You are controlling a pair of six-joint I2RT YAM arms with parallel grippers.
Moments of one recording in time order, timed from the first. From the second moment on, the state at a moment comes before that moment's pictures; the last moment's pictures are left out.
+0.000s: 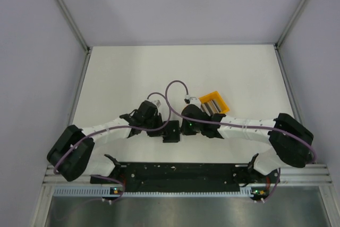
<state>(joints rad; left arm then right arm) -0.66 1.32 0.56 -0.18 0.24 -0.75 1.02 1.47 0.78 -0.17 0.17 0.85</state>
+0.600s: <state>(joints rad) -0.68 1.35 0.56 -0.15 0.23 -0.75 1.05 1.61 0.91 -0.20 0.13 0.82</state>
